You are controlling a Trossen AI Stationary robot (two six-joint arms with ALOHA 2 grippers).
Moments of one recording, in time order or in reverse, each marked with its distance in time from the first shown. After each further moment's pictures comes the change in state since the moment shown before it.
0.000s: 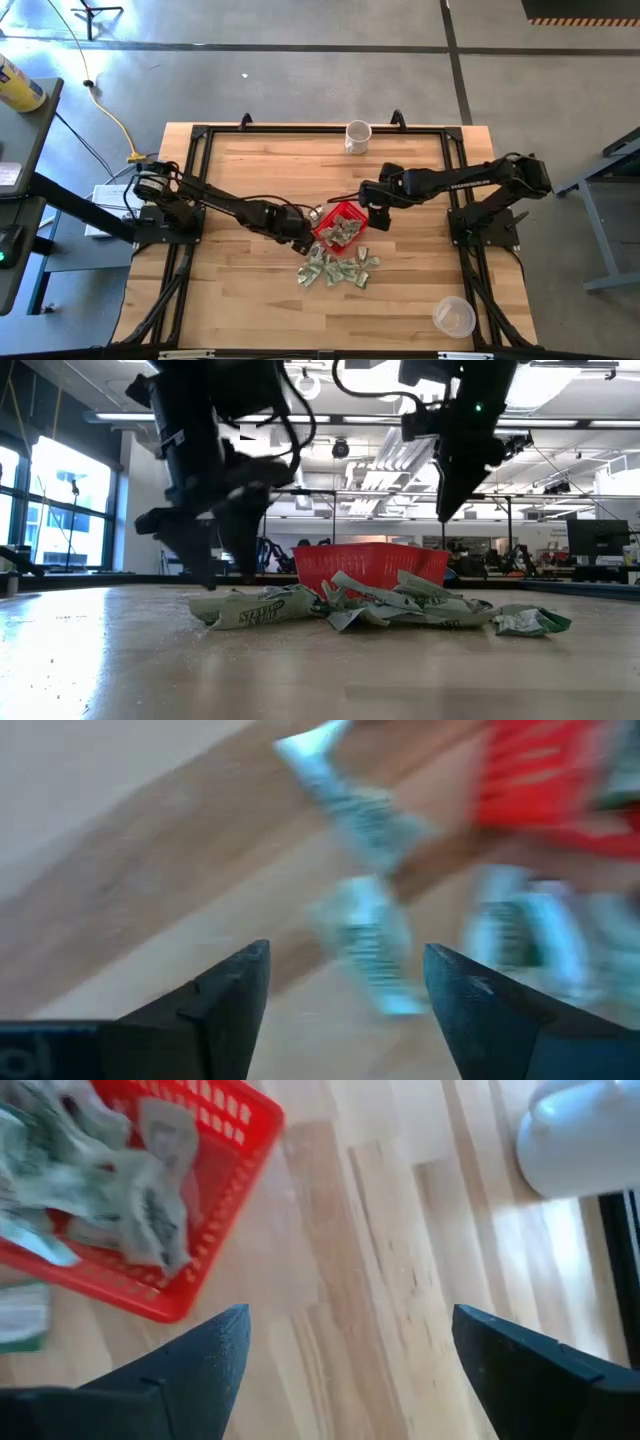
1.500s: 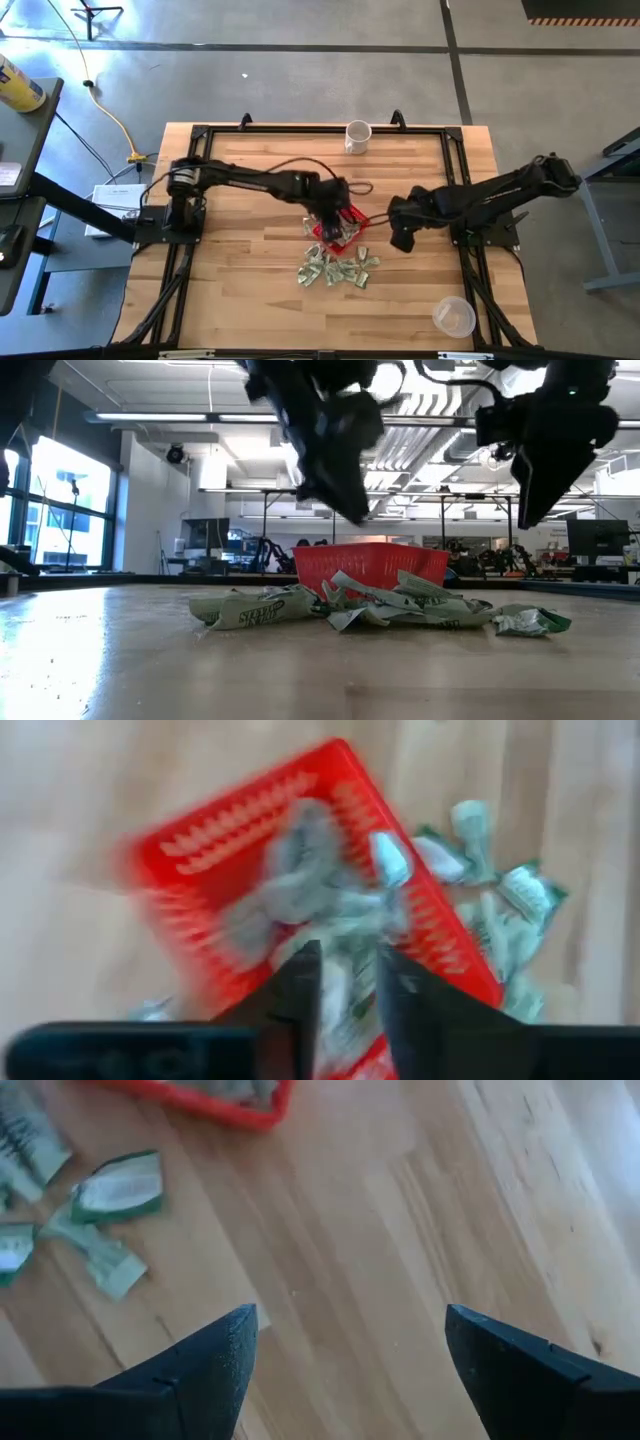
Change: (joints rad) left arm 0.192 0.183 0.493 -0.066 0.257 0.905; right arm 0.195 -0.264 -0.269 -0.017 -0.125 0.408
